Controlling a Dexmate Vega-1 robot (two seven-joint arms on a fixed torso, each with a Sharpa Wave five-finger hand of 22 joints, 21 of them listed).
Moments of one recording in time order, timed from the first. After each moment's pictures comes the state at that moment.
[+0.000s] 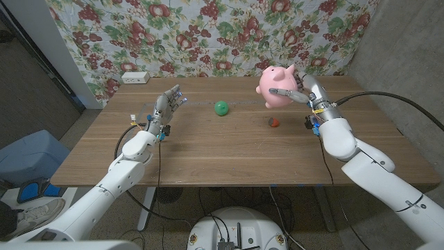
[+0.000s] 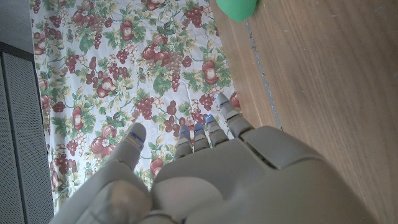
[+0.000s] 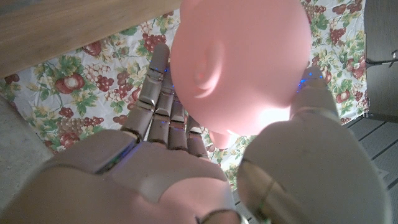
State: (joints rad) left arm 0.99 0.60 0.30 -1.49 -0.65 -0.34 0.01; left_hand 0.03 0.08 0.73 -0.06 0.18 0.08 -0.01 0.18 0.17 0.02 -0.03 0.19 0.17 0.06 -0.01 0.19 0.17 0.18 0.06 0.32 0.17; right arm -1.20 -0.78 -0.23 -2.24 -0.12 -0.33 -0.31; right_hand 0.81 -0.18 0.31 -0.16 0.29 0.36 0.19 0.73 0.25 0.54 0.26 0.68 0.65 0.54 0.18 0.91 0.73 0.57 0.08 1.02 0.19
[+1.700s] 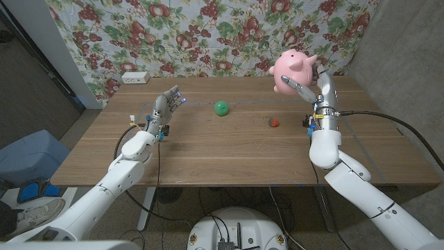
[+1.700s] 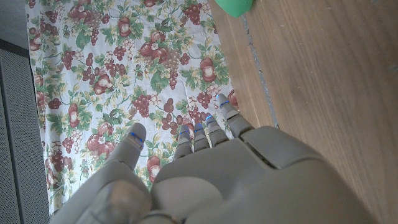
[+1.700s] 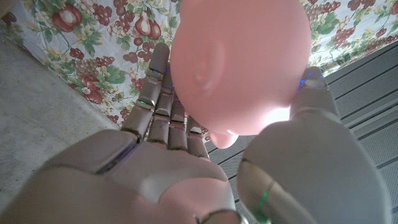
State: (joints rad) left arm 0.97 0.59 0.30 -1.45 -0.66 -0.35 -0.01; left_hand 0.03 0.08 0.73 -0.06 0.18 0.08 -0.01 0.18 0.17 0.02 -0.03 0.19 0.17 0.06 -0.01 0.19 0.17 0.18 0.06 0.30 0.17; right arm -1.20 -0.58 -0.29 -2.05 -0.26 -0.05 -0.79; right_hand 0.81 -0.18 0.31 -0.16 0.29 0.37 0.19 0.73 0.25 0.54 0.26 0.68 0.65 0.54 0.18 0.92 0.73 0.56 0.08 1.04 0.19
